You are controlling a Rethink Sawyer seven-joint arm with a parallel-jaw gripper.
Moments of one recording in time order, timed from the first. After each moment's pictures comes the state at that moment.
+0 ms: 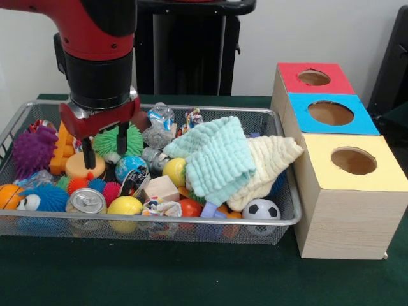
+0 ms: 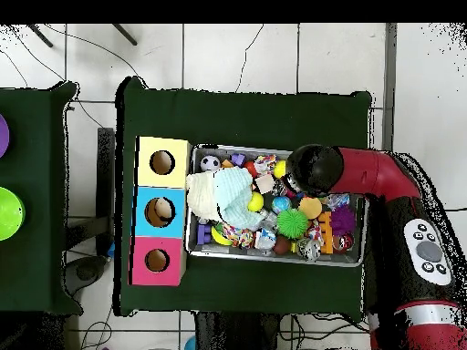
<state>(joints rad) -0.59 -0.53 0.29 1.34 -0.46 0.87 0.88</state>
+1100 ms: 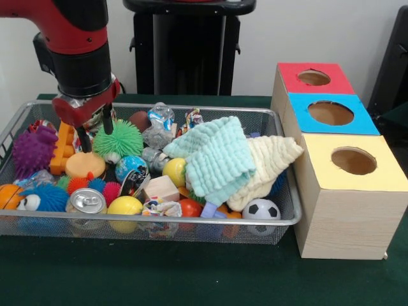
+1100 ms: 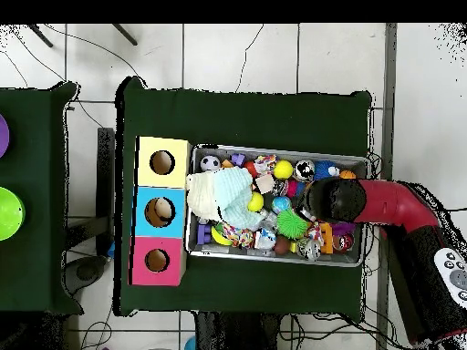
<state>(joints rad) -0.84 -0.55 0.50 1.55 -0.62 0.87 0.64</state>
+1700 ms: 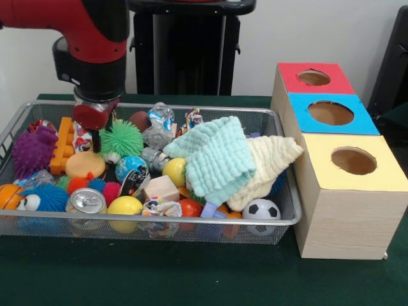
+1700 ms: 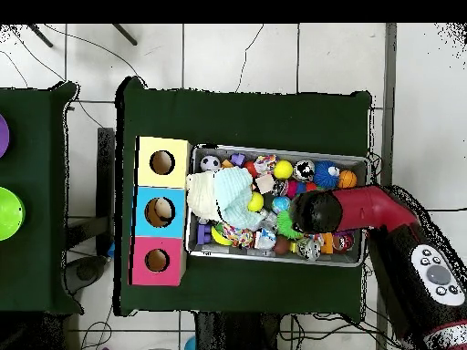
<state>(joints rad) -0.81 -0.55 0.53 1.60 -0.81 0.87 0.52</state>
